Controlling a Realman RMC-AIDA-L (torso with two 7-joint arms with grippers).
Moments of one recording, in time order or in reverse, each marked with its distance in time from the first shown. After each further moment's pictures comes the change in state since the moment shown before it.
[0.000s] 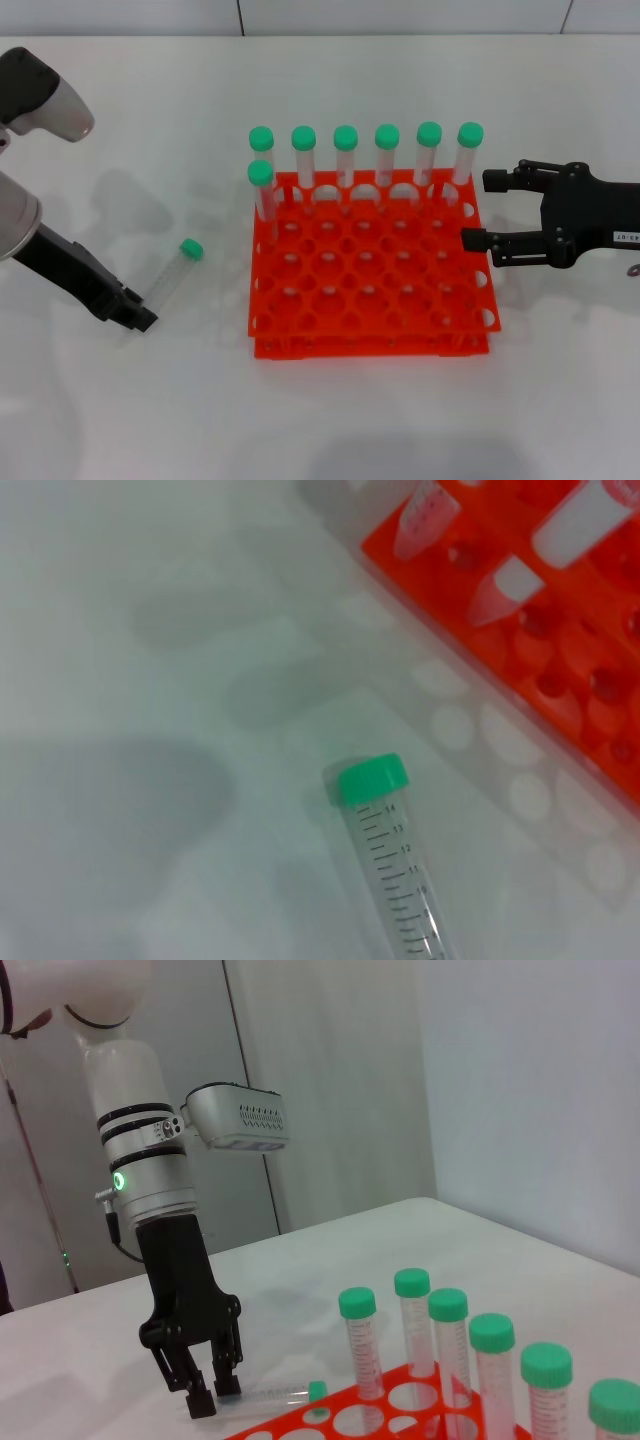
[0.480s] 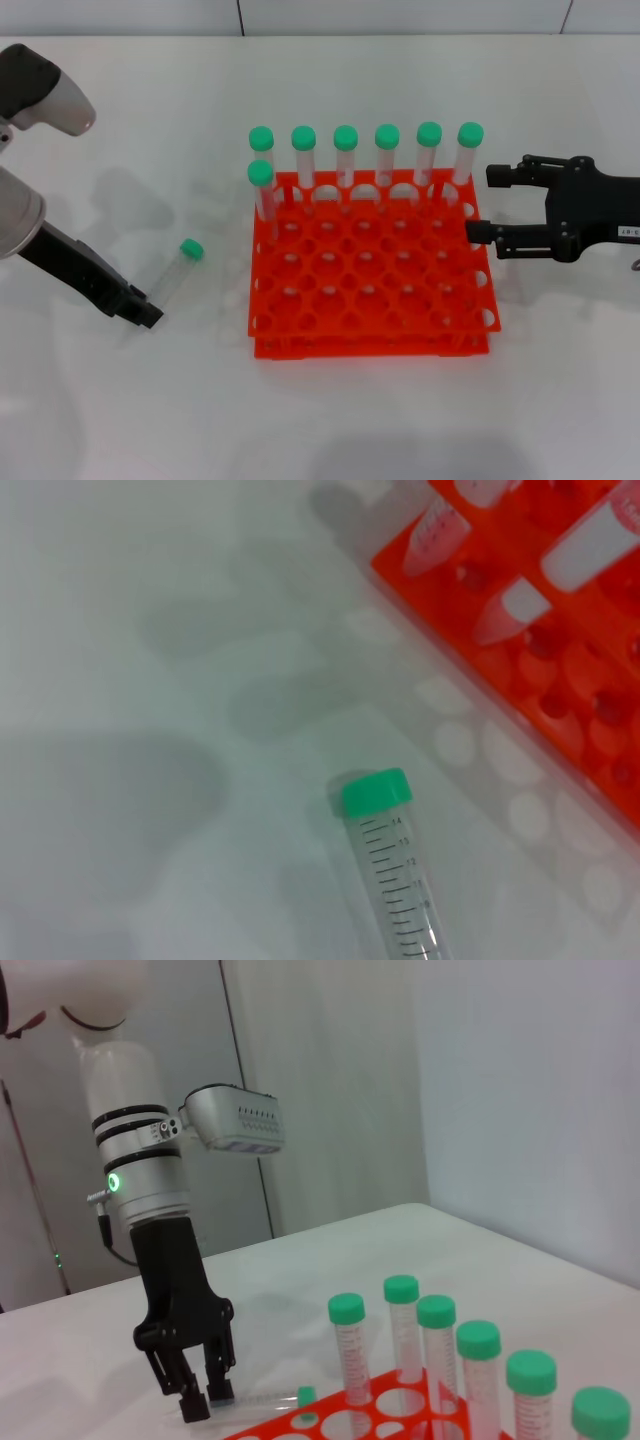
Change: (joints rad) left arm -0.002 -0.003 0.000 0.005 -0.010 0.000 -0.041; right arm 0.004 -0.003 0.014 0.002 0.000 -0.002 -0.011
